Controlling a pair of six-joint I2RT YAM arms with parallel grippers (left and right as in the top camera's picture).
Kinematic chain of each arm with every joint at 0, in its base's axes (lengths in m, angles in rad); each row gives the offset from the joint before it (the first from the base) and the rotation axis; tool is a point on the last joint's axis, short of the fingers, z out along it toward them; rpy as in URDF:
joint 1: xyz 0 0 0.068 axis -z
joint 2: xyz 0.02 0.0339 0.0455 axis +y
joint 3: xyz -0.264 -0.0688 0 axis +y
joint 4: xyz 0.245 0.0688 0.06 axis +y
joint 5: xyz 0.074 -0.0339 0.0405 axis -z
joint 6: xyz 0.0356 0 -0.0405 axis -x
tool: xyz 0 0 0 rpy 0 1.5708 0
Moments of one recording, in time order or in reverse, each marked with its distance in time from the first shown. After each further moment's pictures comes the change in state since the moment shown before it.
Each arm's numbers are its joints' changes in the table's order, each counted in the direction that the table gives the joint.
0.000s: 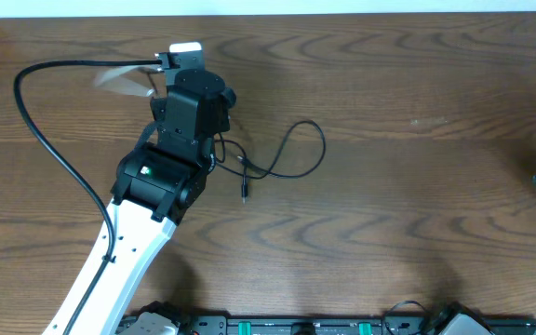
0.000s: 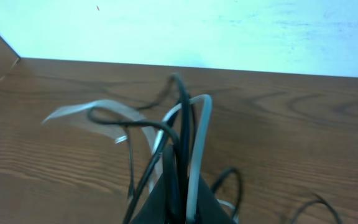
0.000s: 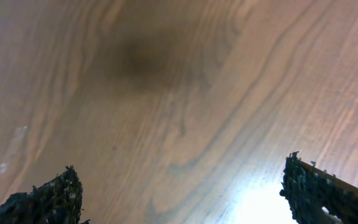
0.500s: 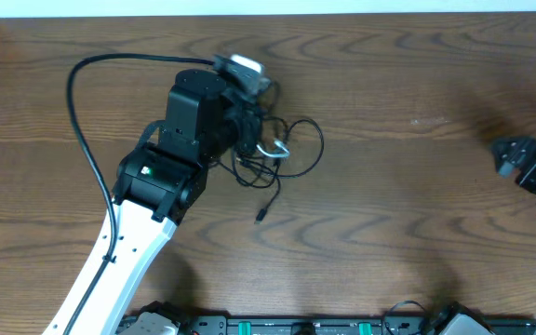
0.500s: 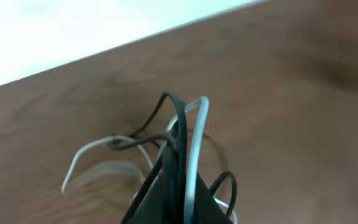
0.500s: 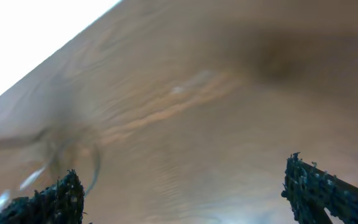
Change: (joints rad) left arm 0.000 0.000 0.000 0.004 0.638 -0.299; right arm -0.027 0.000 0.000 -0.066 -0.702 0.396
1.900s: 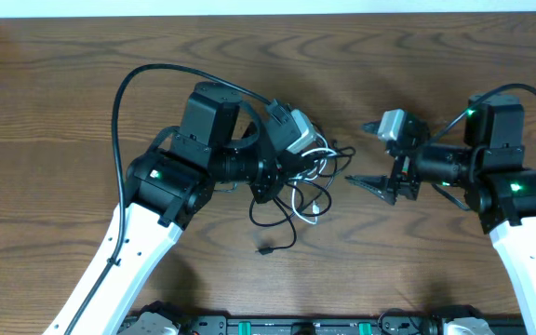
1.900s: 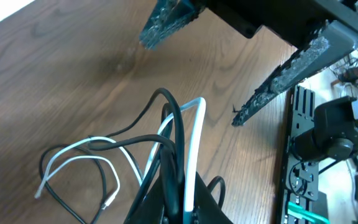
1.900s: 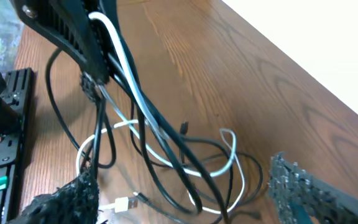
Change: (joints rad) left arm 0.055 0.000 0.000 0.155 0.572 -0.307; right arm -0.750 0.000 0.000 -0.164 -0.348 0.700
